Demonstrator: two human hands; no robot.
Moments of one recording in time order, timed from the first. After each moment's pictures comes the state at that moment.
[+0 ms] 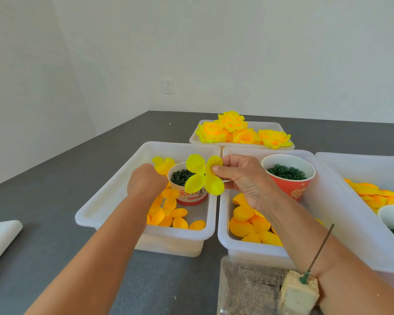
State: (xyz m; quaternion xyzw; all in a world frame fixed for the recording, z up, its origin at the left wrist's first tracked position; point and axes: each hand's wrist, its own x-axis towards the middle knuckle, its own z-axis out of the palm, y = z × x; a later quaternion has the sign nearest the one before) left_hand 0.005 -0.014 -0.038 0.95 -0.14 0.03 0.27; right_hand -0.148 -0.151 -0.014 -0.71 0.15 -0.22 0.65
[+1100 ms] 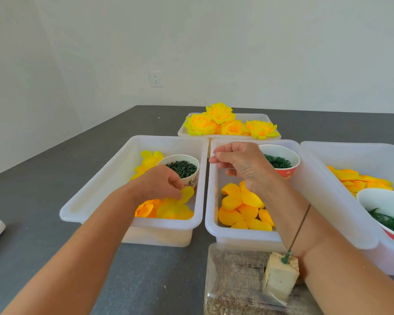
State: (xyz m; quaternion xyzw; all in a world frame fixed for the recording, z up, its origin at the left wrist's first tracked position) left_hand -0.025 -0.018 -0.035 0.87 -0.40 -0.15 0.27; right_hand -0.157 -0.168 -0.008 -0.70 0.24 -0.25 0.62
